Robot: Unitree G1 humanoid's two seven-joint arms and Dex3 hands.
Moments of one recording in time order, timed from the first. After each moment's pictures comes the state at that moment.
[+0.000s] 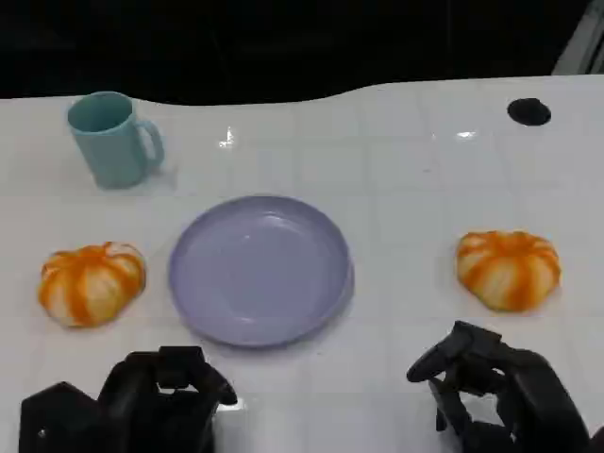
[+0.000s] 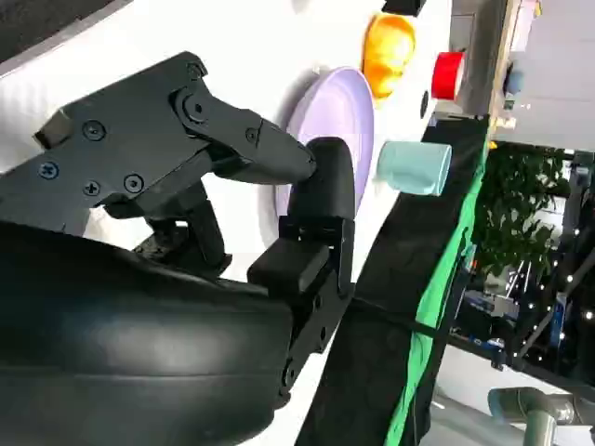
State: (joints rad) left arm 0.08 -0.01 0.05 0.35 -0.20 -0.29 -0.34; right arm 0.15 -0.06 0.13 0.23 -0.01 -0.55 0.21
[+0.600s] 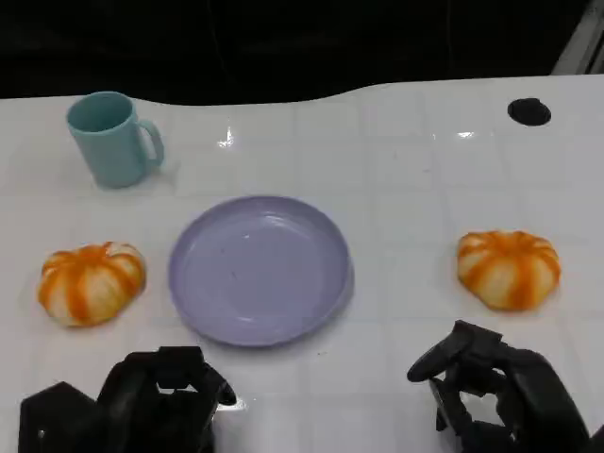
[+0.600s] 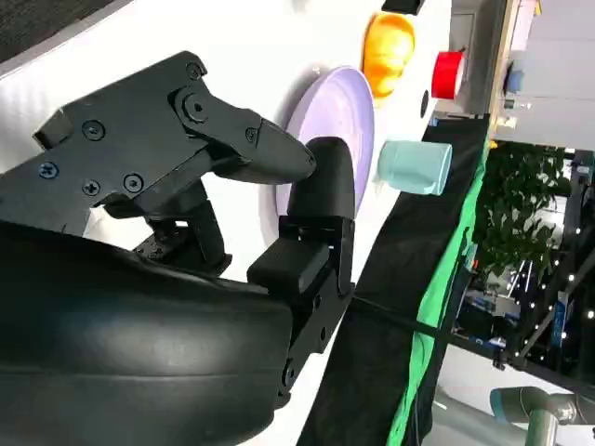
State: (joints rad) left arm 0.08 -0.02 0.05 0.35 -0.20 -0.29 -0.34; right arm 0.15 -0.06 0.13 0.23 0.00 -0.54 0.21
